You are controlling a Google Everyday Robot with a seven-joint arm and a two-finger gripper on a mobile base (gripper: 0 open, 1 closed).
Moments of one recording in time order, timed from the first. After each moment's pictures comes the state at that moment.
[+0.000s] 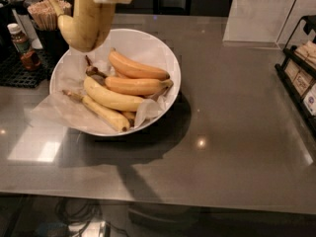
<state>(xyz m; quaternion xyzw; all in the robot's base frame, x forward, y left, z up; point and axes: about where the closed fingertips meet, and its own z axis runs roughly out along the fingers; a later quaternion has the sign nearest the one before) 0.361 0.053 1.179 -0.85 0.33 0.03 0.40</state>
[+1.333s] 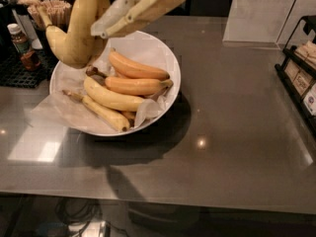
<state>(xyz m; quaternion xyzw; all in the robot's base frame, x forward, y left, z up) 0.347 0.054 1.158 -0.84 0.29 0.06 0.46</state>
